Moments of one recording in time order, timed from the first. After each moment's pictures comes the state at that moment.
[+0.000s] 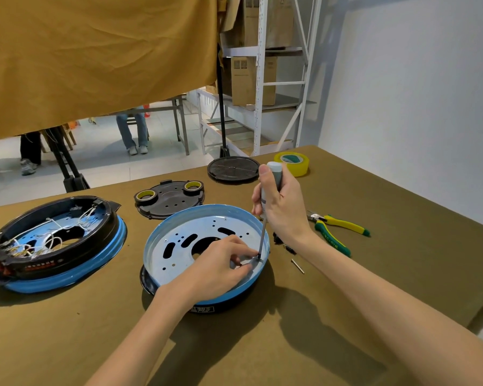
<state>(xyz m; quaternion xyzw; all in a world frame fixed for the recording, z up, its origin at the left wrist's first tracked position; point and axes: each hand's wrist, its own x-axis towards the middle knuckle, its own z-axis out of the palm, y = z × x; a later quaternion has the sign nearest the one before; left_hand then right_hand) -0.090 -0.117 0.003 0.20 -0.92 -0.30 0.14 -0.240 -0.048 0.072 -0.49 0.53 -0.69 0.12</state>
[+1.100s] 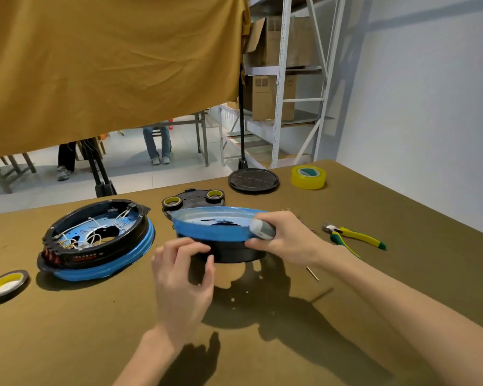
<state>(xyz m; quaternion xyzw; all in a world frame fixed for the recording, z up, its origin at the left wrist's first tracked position) -0.005 -0.086 -0.005 0.27 -0.78 -0.06 0.56 -0.236 -0.026 0.066 -0.71 0.61 -0.34 0.12</state>
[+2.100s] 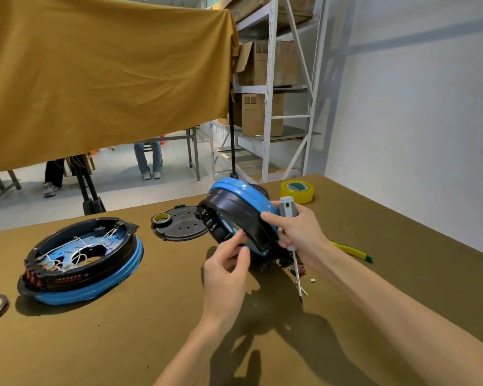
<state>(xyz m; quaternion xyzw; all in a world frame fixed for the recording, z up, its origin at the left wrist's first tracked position) -0.088 -0.051 0.031 0.28 -0.65 -0.50 0.49 -0.254 -0.020 0.088 -0.35 0.60 -0.64 0.31</state>
